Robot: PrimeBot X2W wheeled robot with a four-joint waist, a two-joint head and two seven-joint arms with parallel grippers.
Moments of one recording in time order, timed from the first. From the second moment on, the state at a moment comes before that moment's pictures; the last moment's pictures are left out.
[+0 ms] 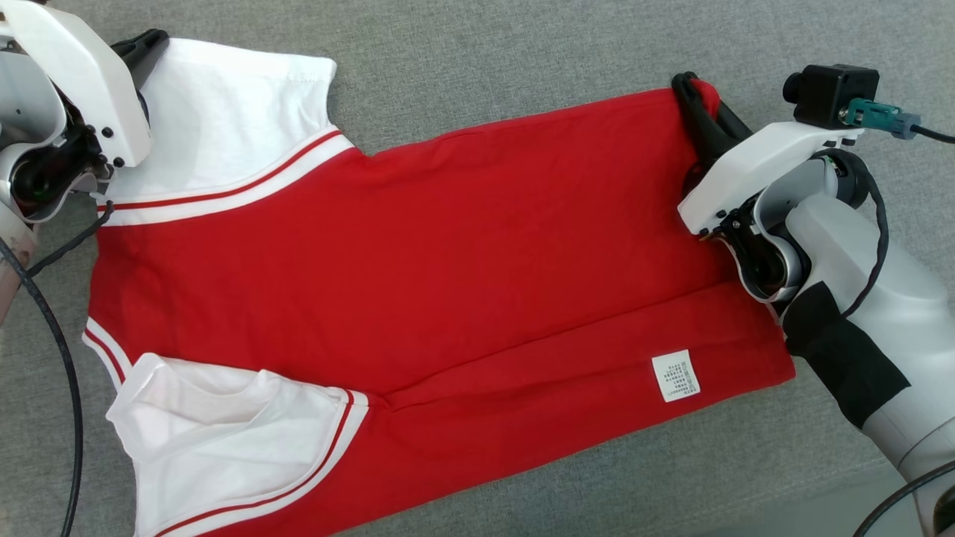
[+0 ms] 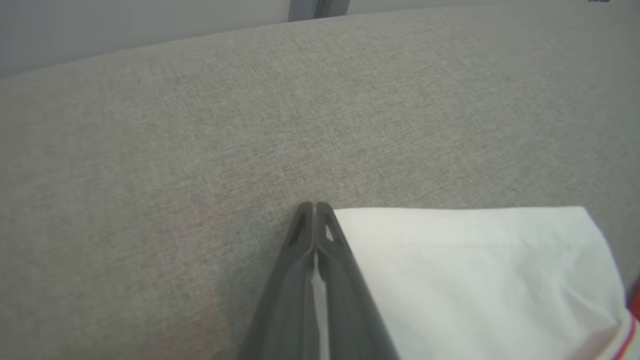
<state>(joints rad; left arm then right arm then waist) -1.23 0.55 -1.00 0.78 -1.19 -0.13 0.29 -1.04 -0.22 0.85 0.88 1.07 0.13 -0.23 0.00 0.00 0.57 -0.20</state>
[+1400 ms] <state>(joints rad) -0.85 0.66 -1.21 0.39 -1.46 -0.13 0.11 -0.60 -0.32 0.60 0.75 0.83 0.13 -0.26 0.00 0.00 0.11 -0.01</state>
